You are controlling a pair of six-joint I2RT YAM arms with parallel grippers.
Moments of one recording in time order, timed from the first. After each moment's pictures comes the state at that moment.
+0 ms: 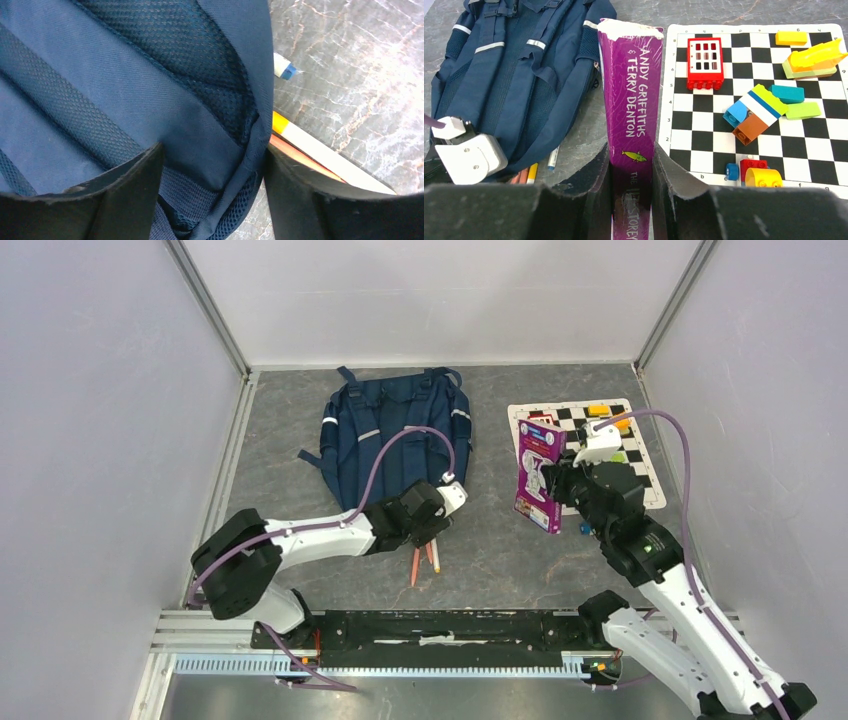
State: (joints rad) left arm -0.97 1.49 0.79 -0.17 -0.34 0.16; right arm 0.50 0.70 0.79 -0.39 0.26 0.23
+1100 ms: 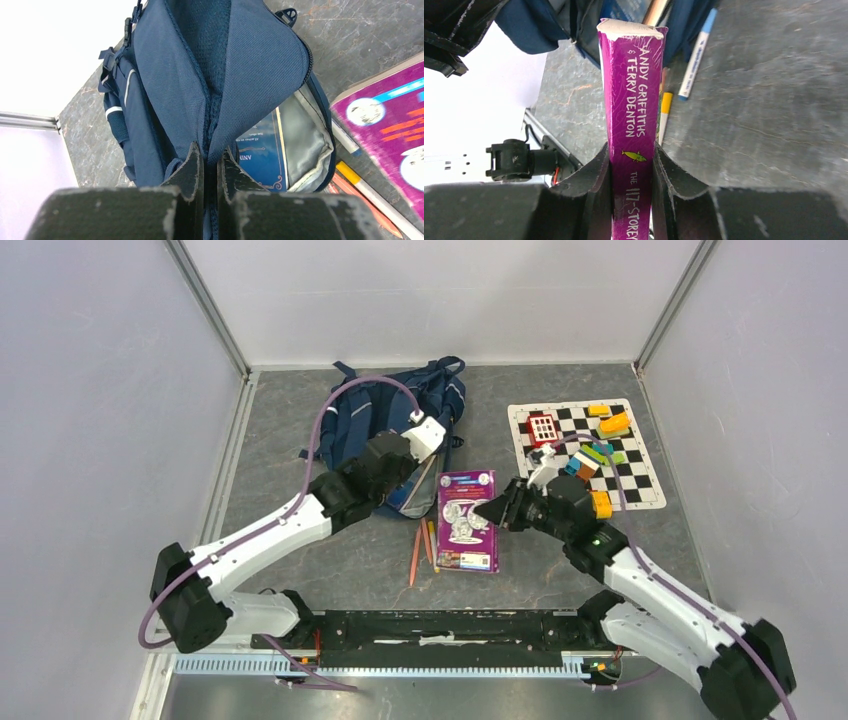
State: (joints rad) left arm -0.85 1.27 1.07 -0.30 -0.47 0.28; right arm 0.57 0.81 0.47 -0.03 -0.24 0.75
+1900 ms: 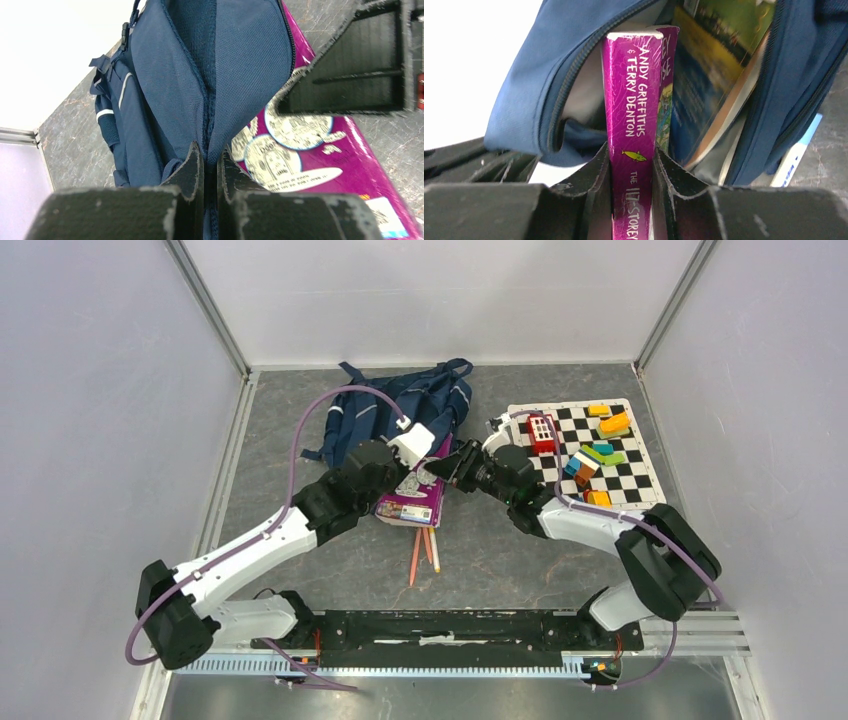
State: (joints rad) left arm -0.83 1.16 0.95 -0.23 -0.36 0.27; right arm 0.67 1.48 0.70 0.57 -0.16 1.06
